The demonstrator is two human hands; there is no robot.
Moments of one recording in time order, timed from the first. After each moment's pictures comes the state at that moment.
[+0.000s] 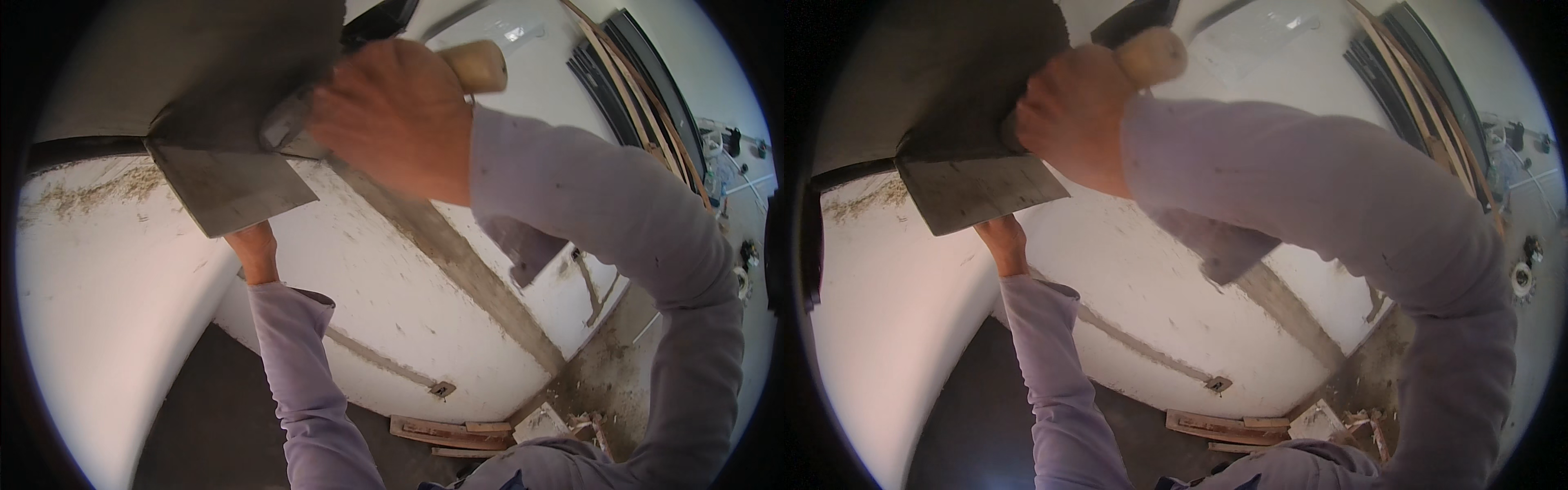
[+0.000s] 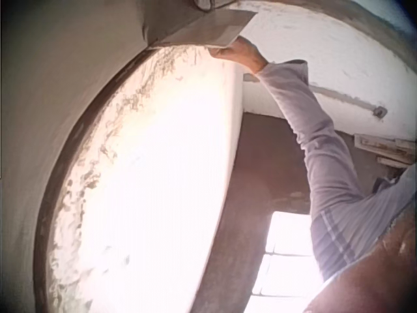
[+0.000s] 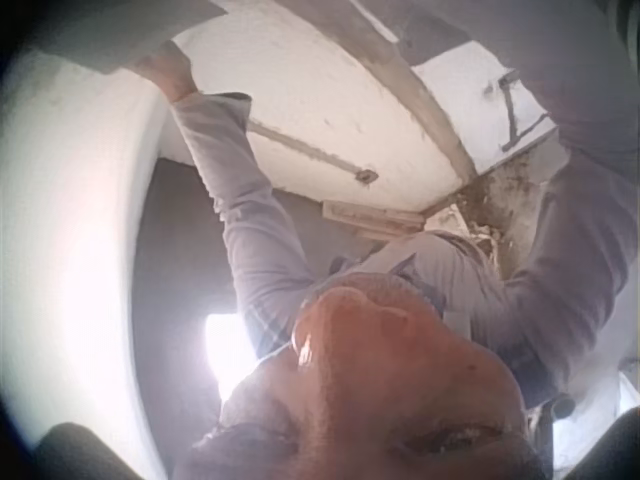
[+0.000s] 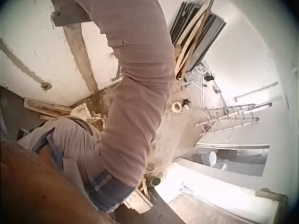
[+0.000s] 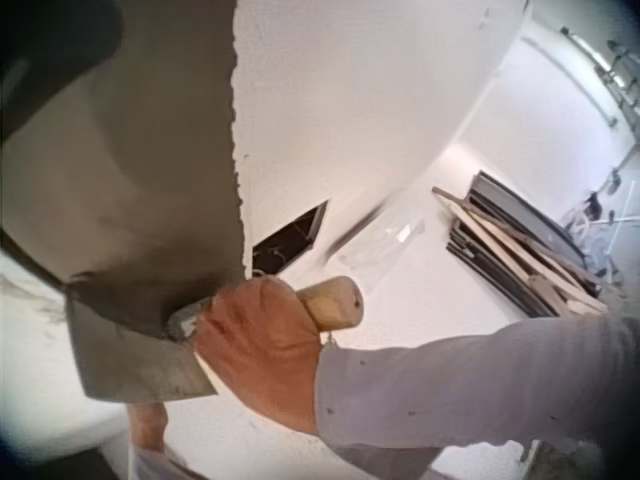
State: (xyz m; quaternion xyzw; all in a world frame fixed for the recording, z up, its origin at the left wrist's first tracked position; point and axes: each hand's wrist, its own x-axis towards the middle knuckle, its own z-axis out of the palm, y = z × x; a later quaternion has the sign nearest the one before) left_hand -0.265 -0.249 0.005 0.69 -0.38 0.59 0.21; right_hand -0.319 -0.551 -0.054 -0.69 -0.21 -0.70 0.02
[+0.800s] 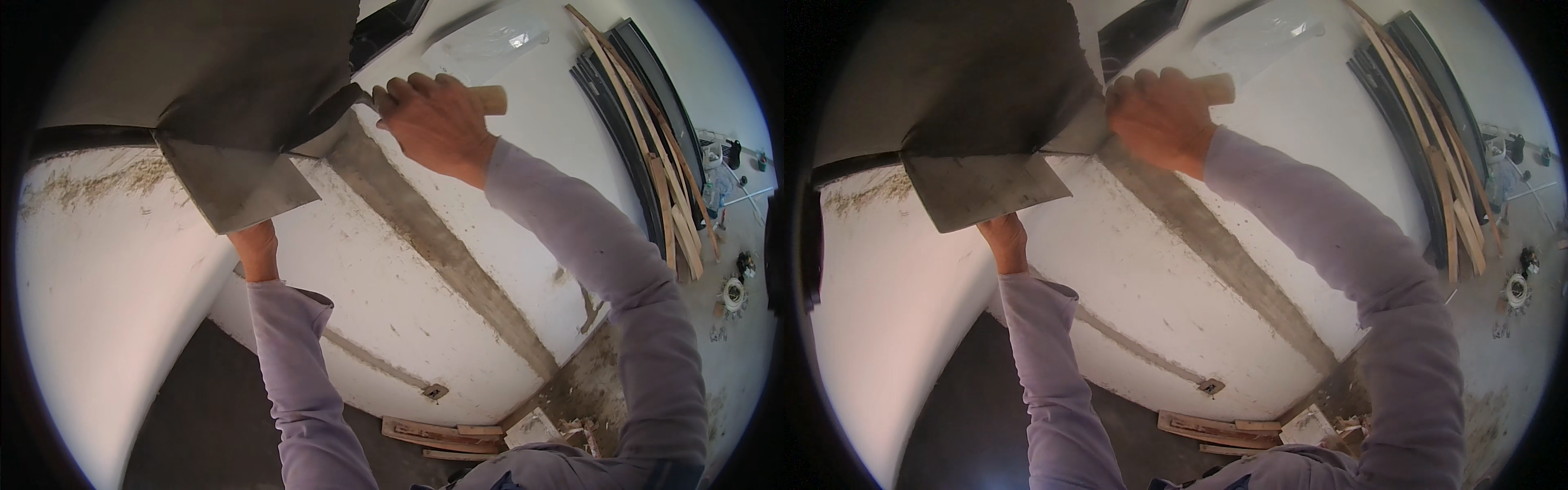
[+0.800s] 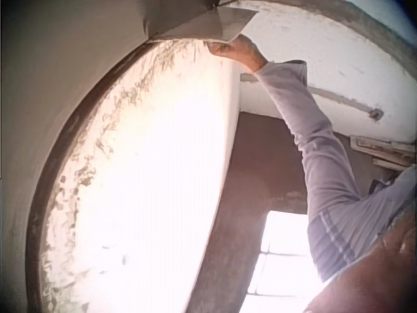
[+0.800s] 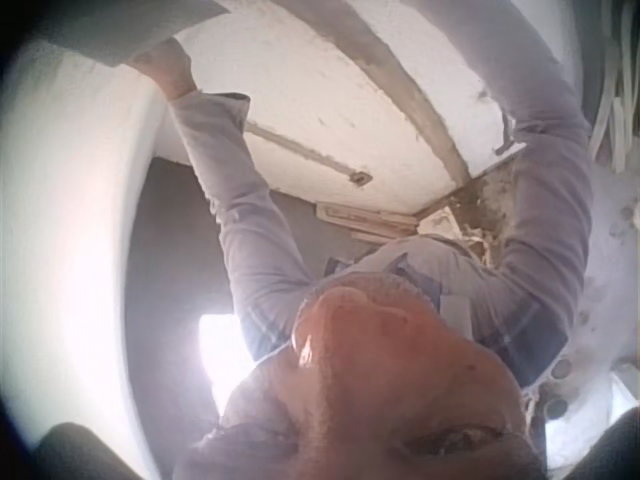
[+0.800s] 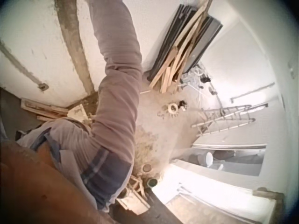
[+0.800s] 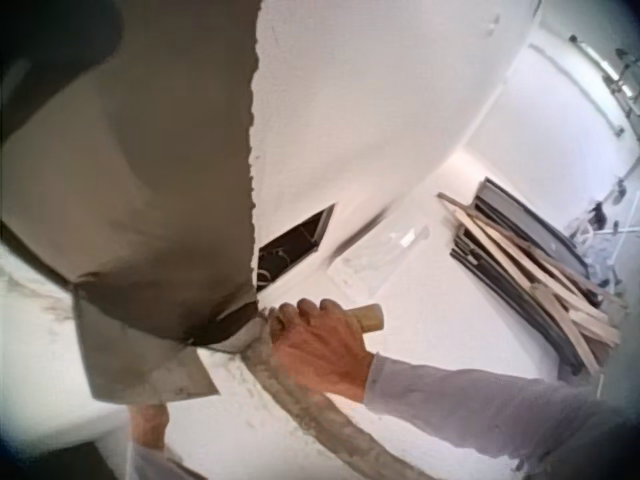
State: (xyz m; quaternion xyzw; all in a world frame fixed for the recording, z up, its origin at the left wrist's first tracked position) left_hand -0.265 -0.240 0.005 0.67 -0.37 0.61 0.19; right_hand -0.225 -0.535 -0.077 -0.71 -0.16 -0.68 0.12
